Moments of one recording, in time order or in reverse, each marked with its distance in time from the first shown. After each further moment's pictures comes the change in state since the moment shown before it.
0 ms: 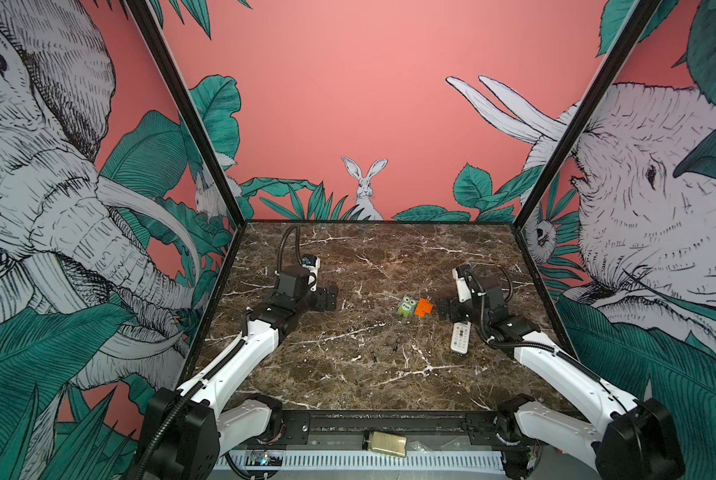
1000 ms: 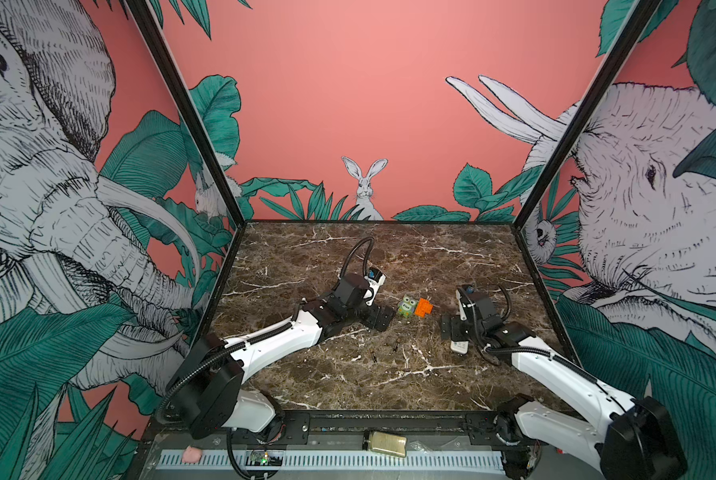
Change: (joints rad) left arm -0.390 0.259 0.115 0.155 0.088 -0.063; right arm 0.045 0.009 -0.066 -0.206 0.102 0.220
